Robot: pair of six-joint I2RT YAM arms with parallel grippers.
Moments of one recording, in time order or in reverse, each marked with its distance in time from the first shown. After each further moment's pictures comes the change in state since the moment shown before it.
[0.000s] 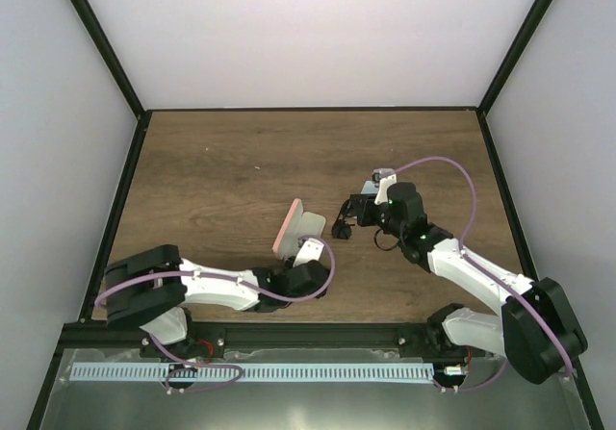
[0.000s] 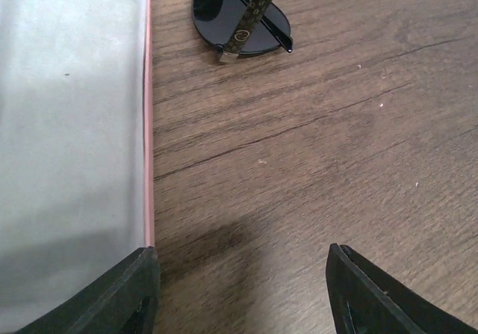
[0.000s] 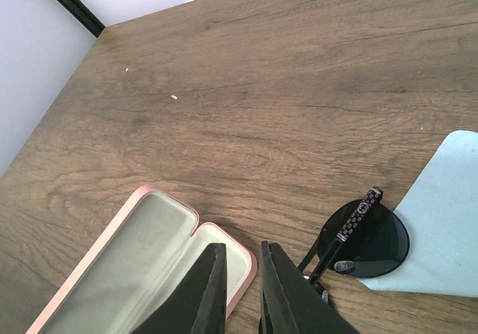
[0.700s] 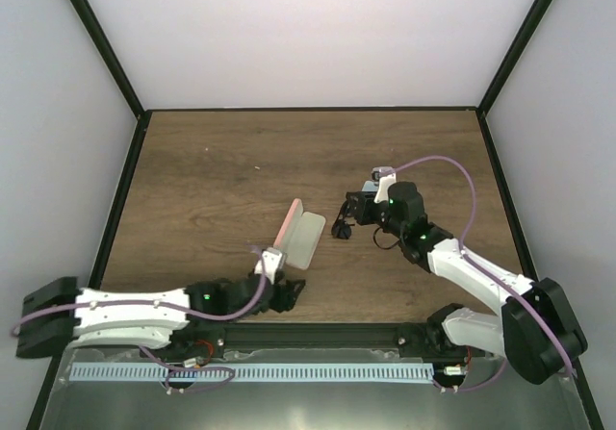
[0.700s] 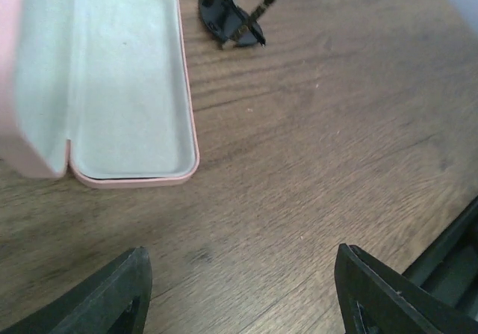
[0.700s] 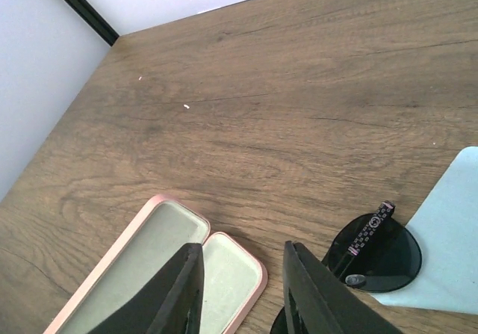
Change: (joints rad) left arm -0.010 -0.656 -0.328 -0.106 0.111 -0.050; right arm -0.001 -0.003 0.000 0.035 -0.018 0.001
